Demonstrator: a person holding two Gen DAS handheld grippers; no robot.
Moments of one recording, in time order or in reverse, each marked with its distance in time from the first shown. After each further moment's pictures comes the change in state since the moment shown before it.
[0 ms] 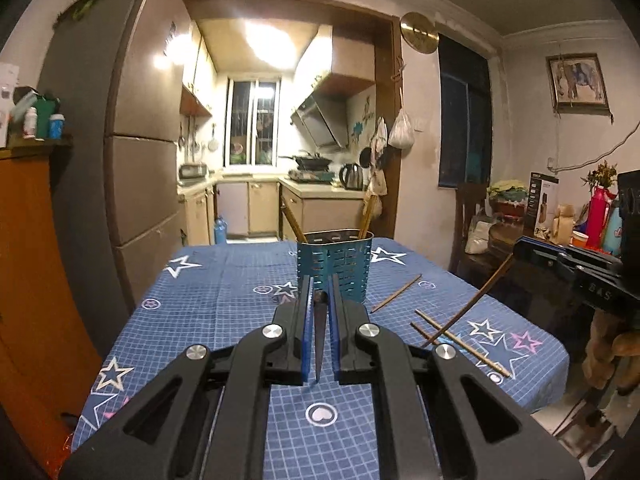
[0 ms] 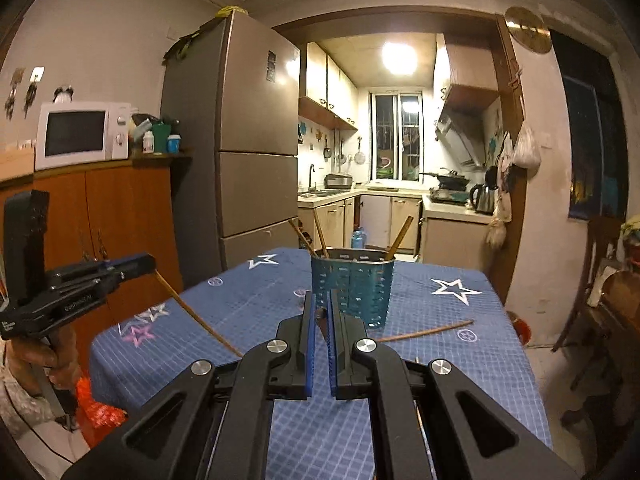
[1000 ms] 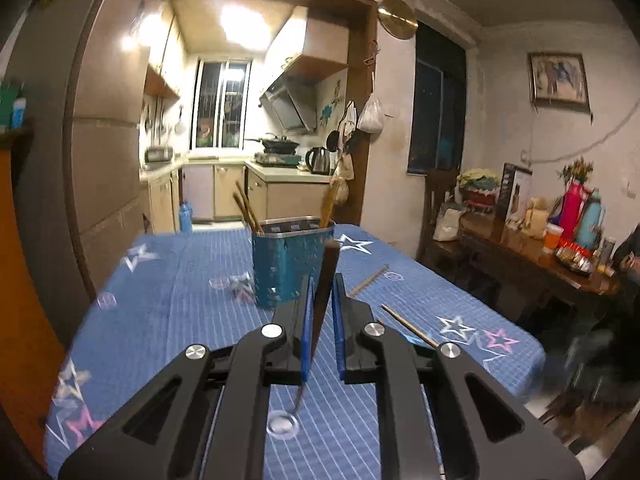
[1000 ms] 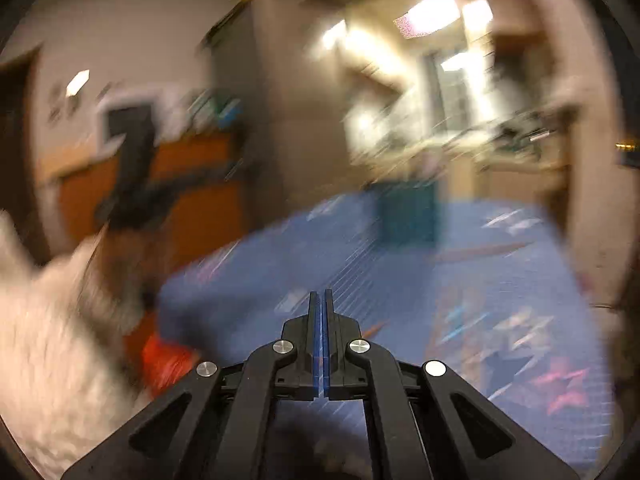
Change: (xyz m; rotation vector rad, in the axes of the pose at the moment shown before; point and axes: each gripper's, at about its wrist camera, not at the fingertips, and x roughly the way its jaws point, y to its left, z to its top) left arm 0.029 -0.009 -0.013 -0.020 0.047 -0.130; right arm -0.037 0.009 -0.103 0.009 0.221 0.368
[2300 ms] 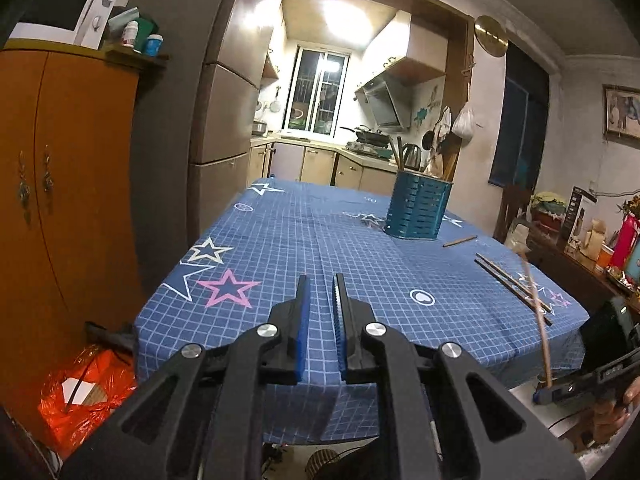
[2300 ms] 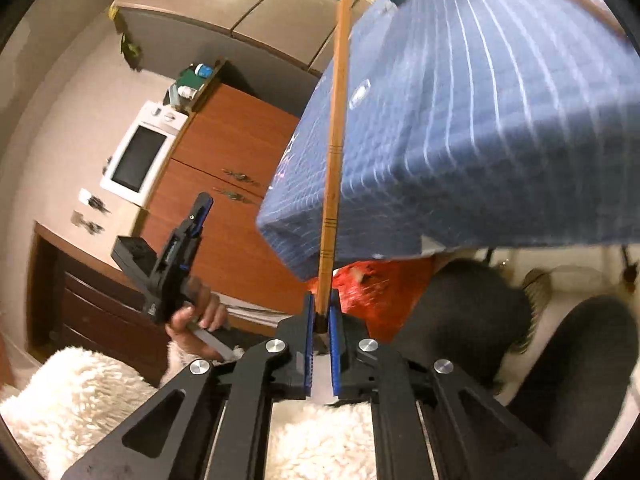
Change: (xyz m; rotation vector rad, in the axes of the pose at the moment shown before) left arm -0.122 0.105 -0.113 -0.173 0.012 0.281; right arm 0.082 -0.010 -0.096 0.737 0.259 0.382
